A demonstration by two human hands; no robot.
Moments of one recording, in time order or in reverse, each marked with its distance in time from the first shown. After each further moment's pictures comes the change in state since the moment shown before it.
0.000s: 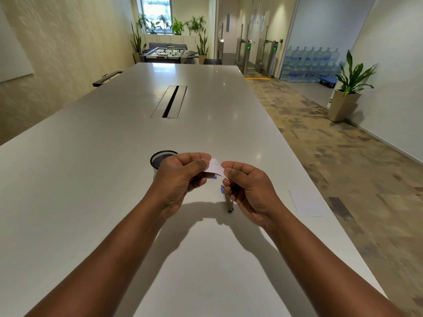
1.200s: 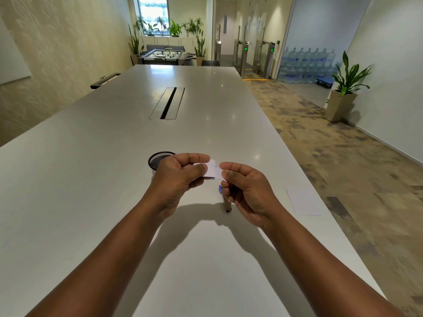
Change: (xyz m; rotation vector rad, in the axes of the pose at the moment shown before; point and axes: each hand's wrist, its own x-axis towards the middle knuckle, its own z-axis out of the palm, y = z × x) left_hand -0.001 -0.003 -0.002 0.147 -0.022 0.066; right_hand -0.002 0.002 -0.003 0.000 -0.005 0.001
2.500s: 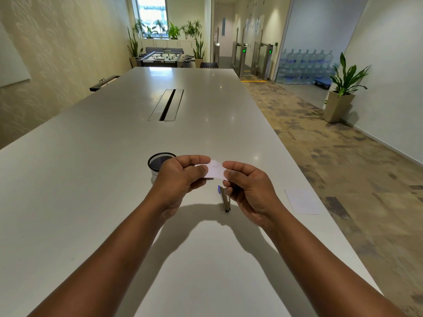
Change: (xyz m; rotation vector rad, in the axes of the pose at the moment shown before) left_hand -0.003 0.000 0.006 -0.054 -0.008 -0.023; right_hand -0.007 -0.006 0.000 -0.022 0.060 -0.042
